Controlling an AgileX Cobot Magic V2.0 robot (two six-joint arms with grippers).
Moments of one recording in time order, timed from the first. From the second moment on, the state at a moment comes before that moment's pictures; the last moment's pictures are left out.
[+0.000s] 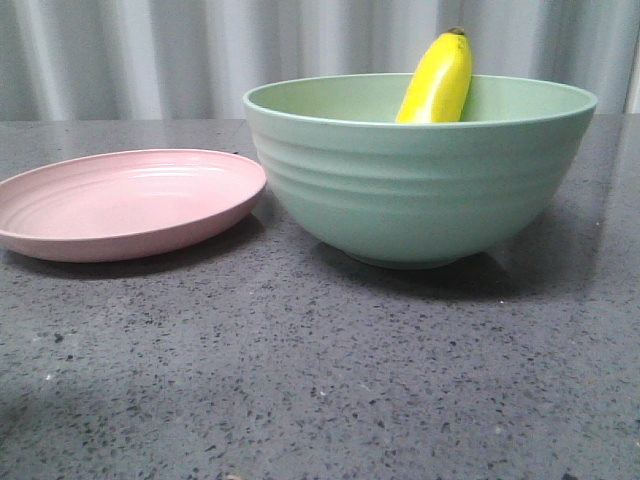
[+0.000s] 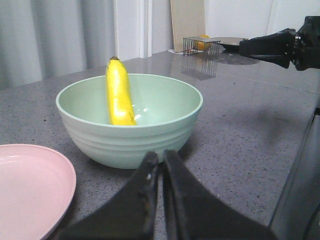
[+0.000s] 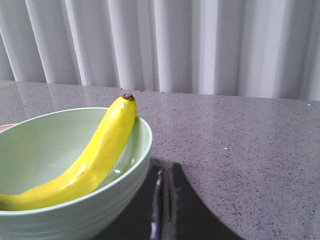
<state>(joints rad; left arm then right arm) -1.00 0.53 -0.24 -0.11 -0.15 0.02 0.23 0.37 -0.26 0.35 -0.01 -0.33</state>
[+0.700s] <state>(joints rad) -0.69 0.41 -0.03 -0.11 -0.22 0.02 0.23 0.37 -0.25 0.35 -0.01 -0.33</state>
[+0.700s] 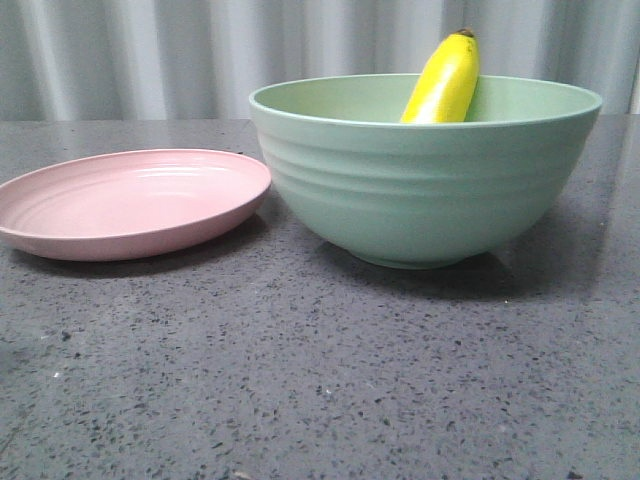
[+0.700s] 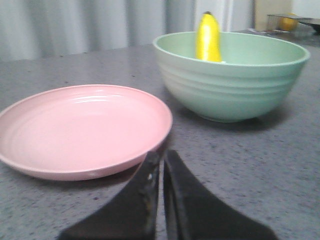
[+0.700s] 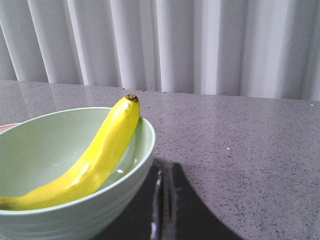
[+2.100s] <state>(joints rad) -0.07 0.00 0.00 -0.09 0.32 0.02 0.23 0.37 -0.25 0.35 -0.01 -0.33</state>
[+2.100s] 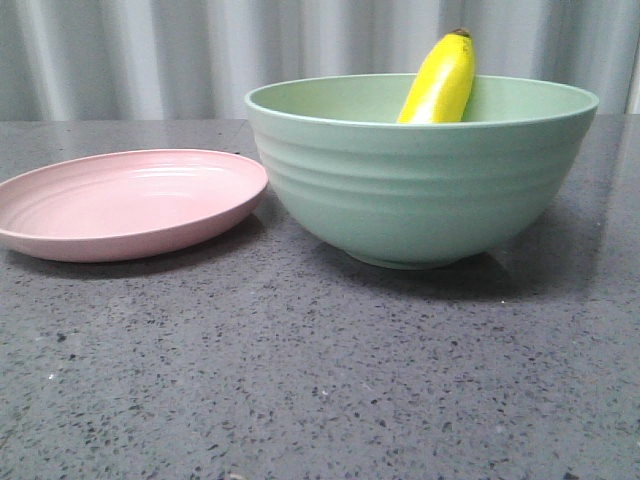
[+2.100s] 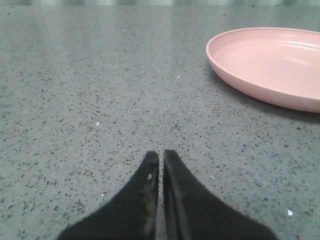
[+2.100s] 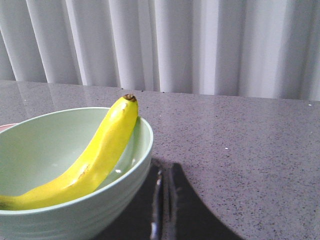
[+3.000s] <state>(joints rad) -0.07 0.00 0.00 -0.09 0.32 0.02 -0.07 0.01 0.01 0.35 0.03 -0.33</state>
